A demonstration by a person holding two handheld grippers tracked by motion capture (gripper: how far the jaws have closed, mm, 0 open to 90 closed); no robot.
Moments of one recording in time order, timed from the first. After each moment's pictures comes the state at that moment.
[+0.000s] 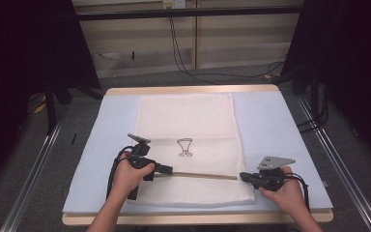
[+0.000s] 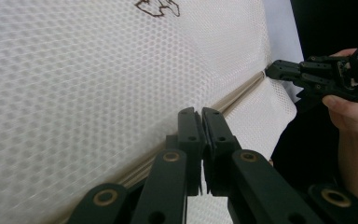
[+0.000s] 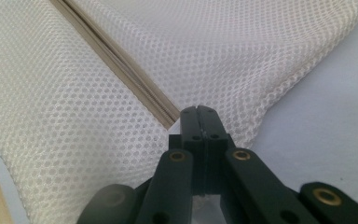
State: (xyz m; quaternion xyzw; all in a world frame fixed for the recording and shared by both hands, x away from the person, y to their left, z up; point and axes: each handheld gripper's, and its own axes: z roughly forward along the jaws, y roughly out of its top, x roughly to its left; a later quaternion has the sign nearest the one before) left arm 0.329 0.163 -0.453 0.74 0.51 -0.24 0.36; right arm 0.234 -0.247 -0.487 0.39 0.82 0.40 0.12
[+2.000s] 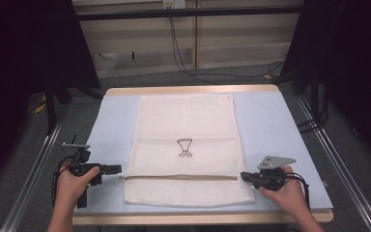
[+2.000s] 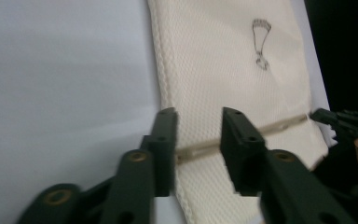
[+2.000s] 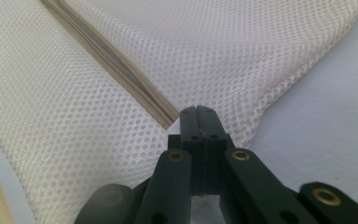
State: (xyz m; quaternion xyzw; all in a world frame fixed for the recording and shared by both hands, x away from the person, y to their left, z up) left arm 0.314 0.311 -0.452 0.66 0.61 -0.15 0.41; right arm 0.234 -0.249 -0.481 0.39 0.82 0.40 0.13
